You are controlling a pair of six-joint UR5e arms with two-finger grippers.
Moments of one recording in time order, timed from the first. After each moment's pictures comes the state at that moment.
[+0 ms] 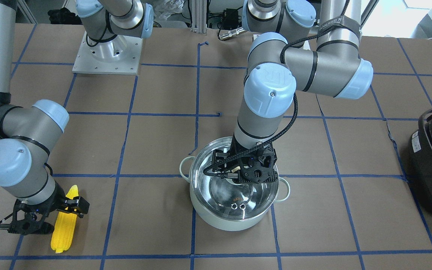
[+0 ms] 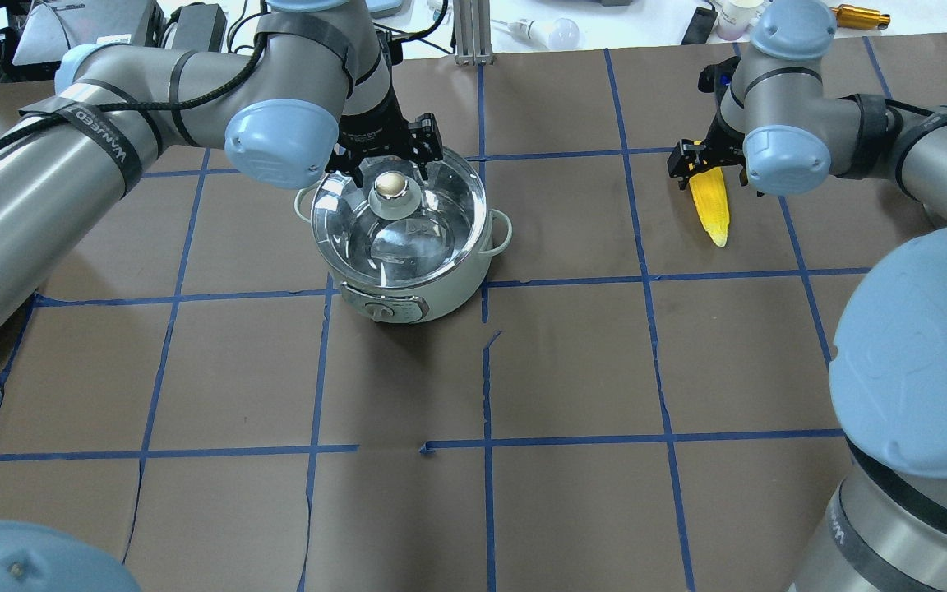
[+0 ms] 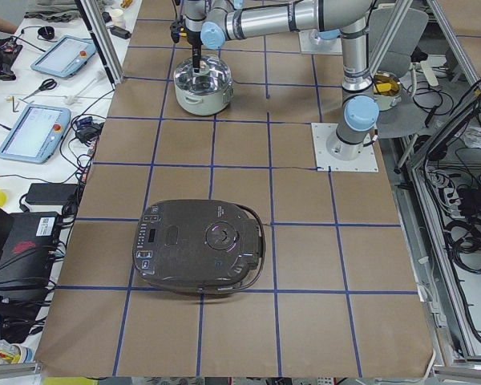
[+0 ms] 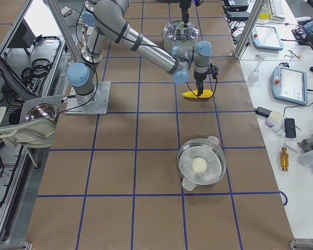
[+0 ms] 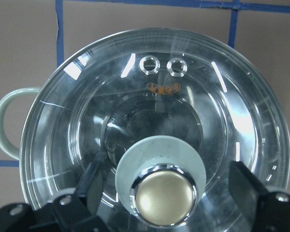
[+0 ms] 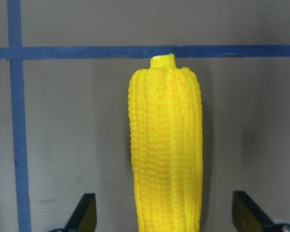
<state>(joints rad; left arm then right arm) -1.77 -1.97 -1.49 -1.17 1.55 -0.26 1.42 -1.00 1.60 -2.28 -1.61 -0.15</state>
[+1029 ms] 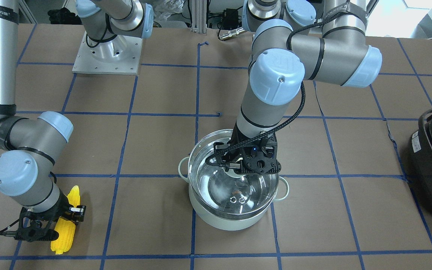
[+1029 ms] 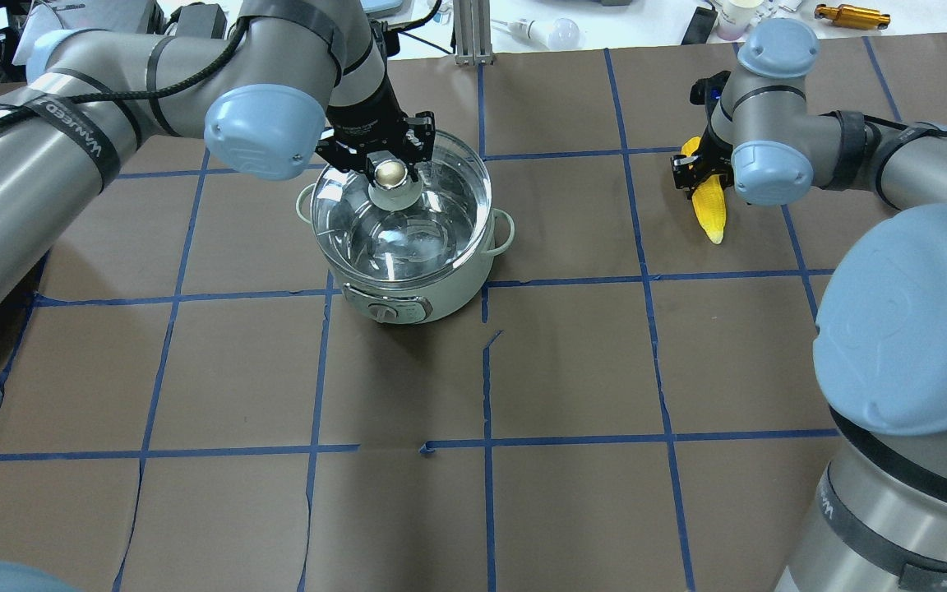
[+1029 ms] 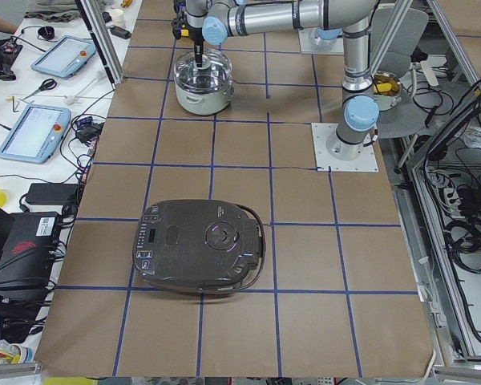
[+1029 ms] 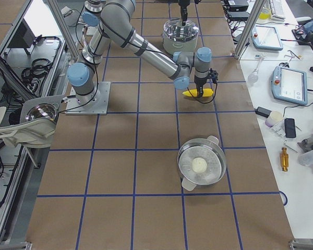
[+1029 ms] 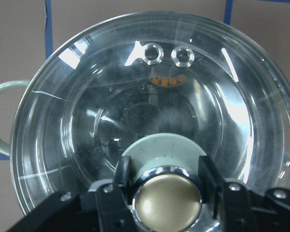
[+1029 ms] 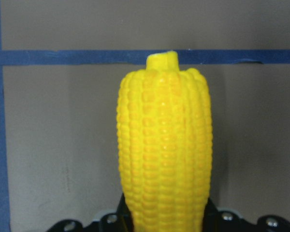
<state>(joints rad) -1.76 -1.92 -1.46 -1.25 1.51 -0.26 1.42 -0.96 1.59 -2.33 -1.61 -0.15</state>
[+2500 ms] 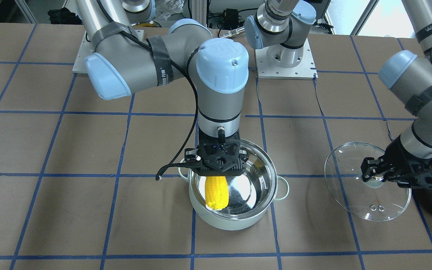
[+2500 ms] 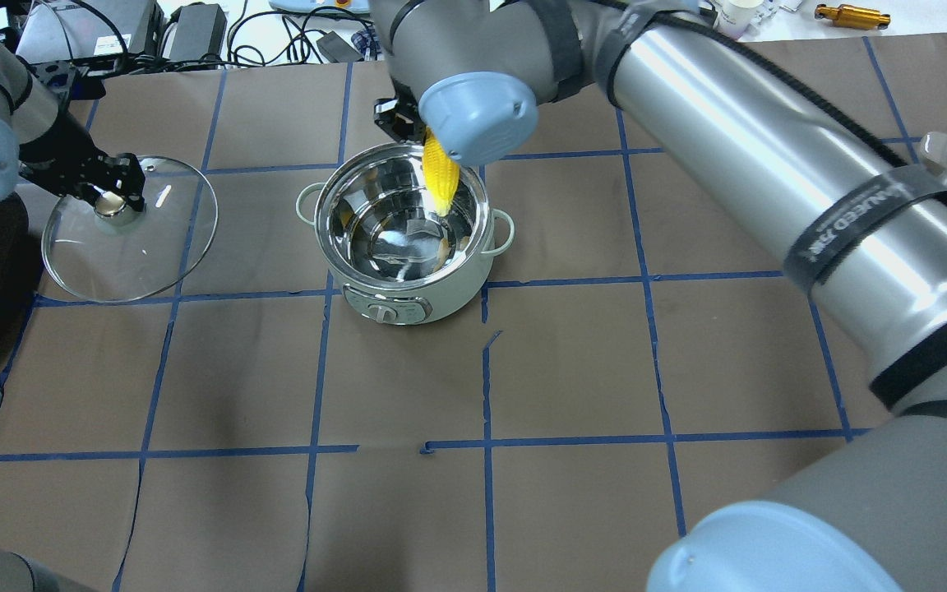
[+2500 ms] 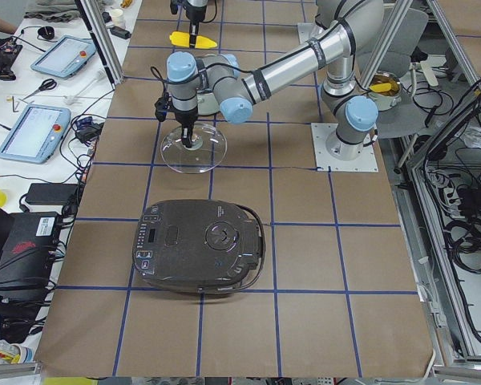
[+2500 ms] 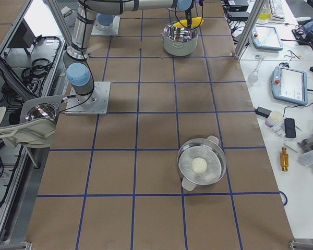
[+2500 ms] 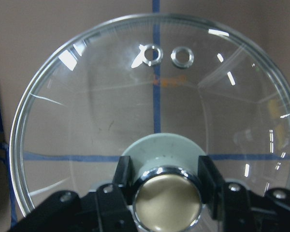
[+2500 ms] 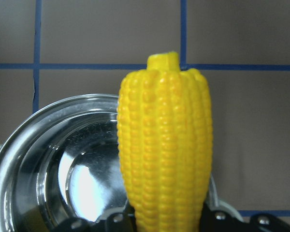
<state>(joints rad) -1.18 -1.90 -1.67 -1.06 1.58 0.40 2.03 -1.01 1.19 -1.93 -1.66 0.42</state>
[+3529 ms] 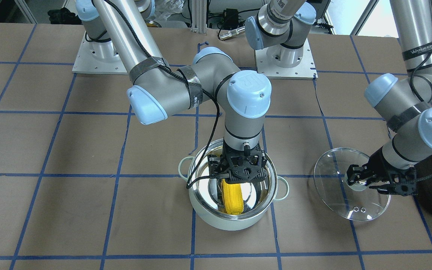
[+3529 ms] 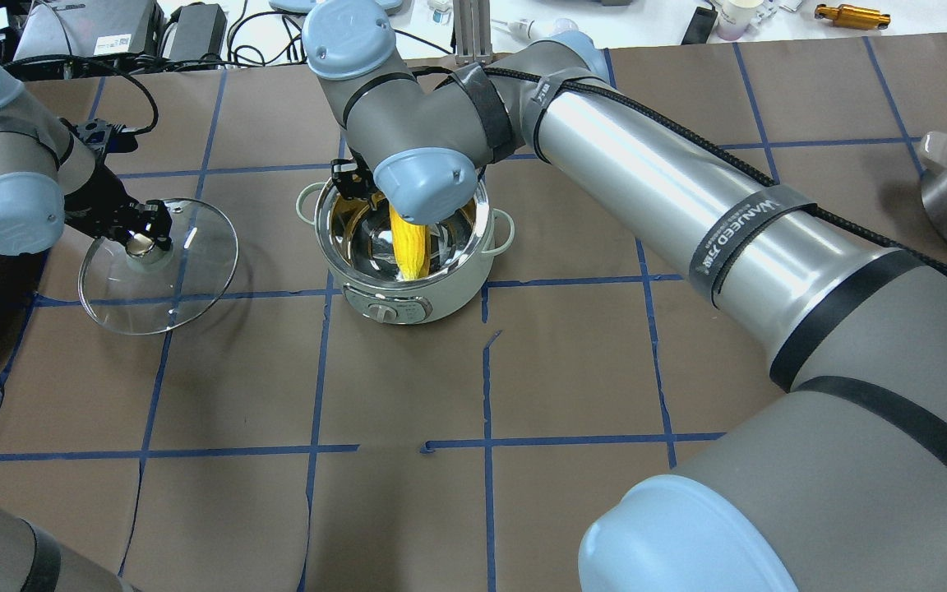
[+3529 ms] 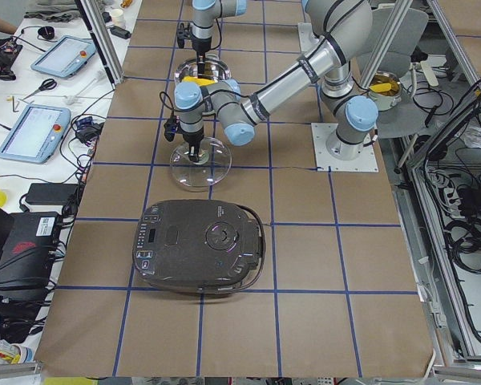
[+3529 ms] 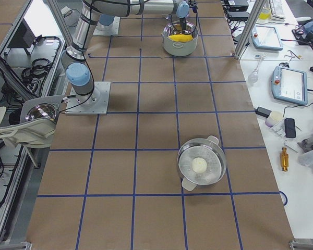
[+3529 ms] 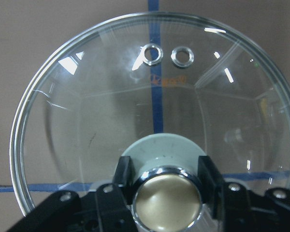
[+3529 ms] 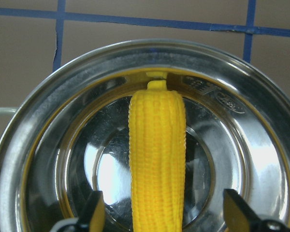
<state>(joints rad) -1.16 -1.97 -1.74 -0.98 1.56 0.43 2.08 -0.94 1.22 -2.01 -1.63 0.41</state>
